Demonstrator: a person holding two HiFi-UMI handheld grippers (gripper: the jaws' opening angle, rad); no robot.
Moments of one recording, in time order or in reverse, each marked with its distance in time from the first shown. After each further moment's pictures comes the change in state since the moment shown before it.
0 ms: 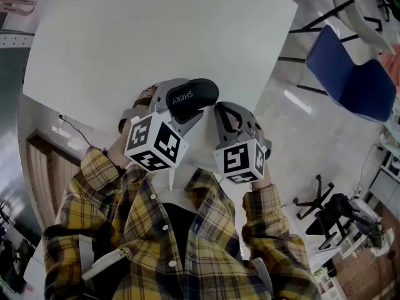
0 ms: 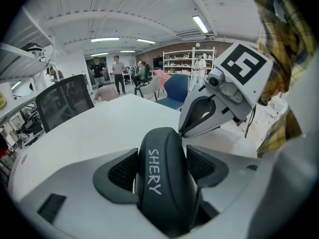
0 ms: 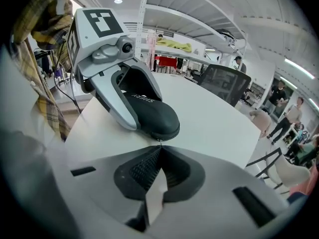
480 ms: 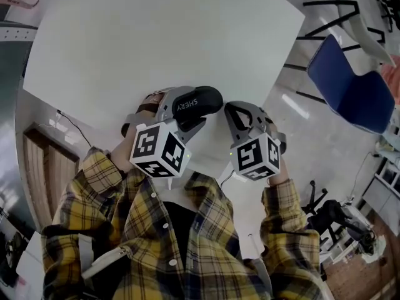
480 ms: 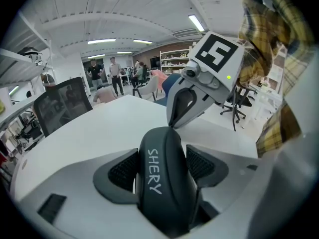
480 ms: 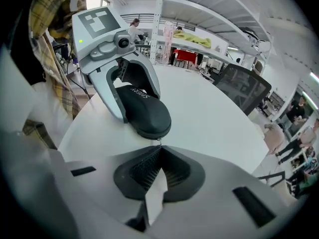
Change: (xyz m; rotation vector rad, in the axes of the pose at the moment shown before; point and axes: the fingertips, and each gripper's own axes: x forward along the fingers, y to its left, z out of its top) left arm -0.001 -0.002 0.001 0.037 0.002 -0.006; right arm 0.004 -0.022 0.000 -0.183 0.073 0.136
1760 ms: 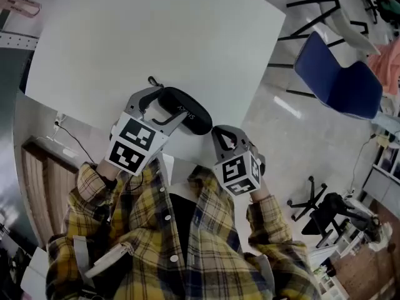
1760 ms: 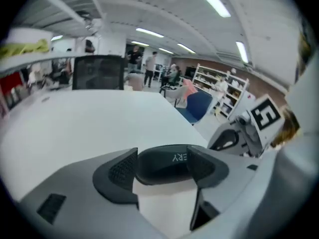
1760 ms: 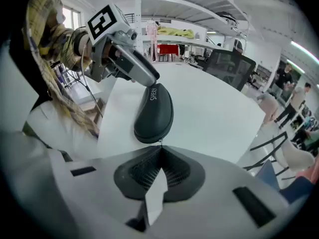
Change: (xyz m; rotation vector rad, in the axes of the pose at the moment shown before) left arm -0.066 0.020 -0.016 -0.522 -0.055 0.046; right arm -0.034 0.078 -0.009 0.267 0.055 -0.013
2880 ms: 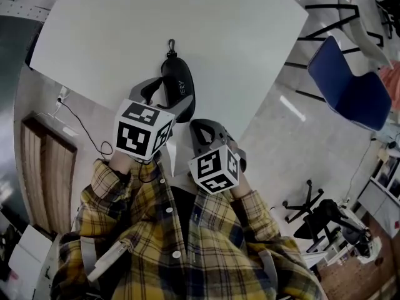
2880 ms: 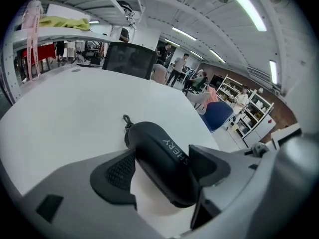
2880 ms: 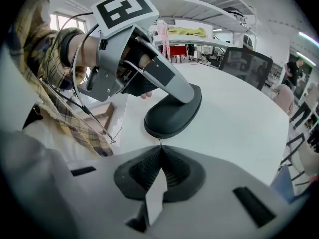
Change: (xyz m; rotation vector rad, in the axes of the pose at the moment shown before) left arm -0.006 0.024 -0.042 -0.315 -0.010 0.151; right arm 0.040 0.081 0.038 -0.005 -0.033 0.131
